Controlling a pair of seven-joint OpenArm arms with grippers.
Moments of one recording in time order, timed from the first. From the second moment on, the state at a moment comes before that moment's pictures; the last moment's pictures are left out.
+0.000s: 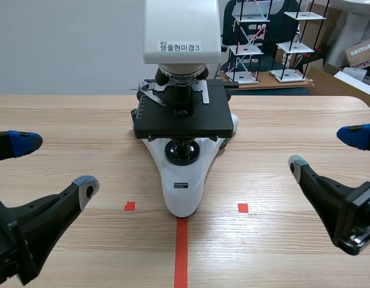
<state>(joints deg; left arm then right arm) 48.0 -32.4 -8.9 120.2 -21.8 -27.0 -9.6 -45.7 30.8 13.0 114.7 14.4 24.7 14.7</state>
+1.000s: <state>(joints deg) 48.0 -32.4 -8.9 120.2 -21.6 -27.5 -9.2 -45.7 30.5 13.0 114.6 14.3 24.7 14.4</state>
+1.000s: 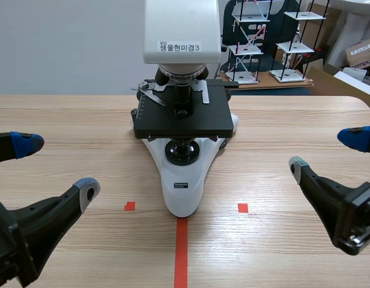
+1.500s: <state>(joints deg) 48.0 -32.4 -8.9 120.2 -21.6 -27.5 -9.2 -43.7 30.5 13.0 112.1 14.3 23.8 6.8</state>
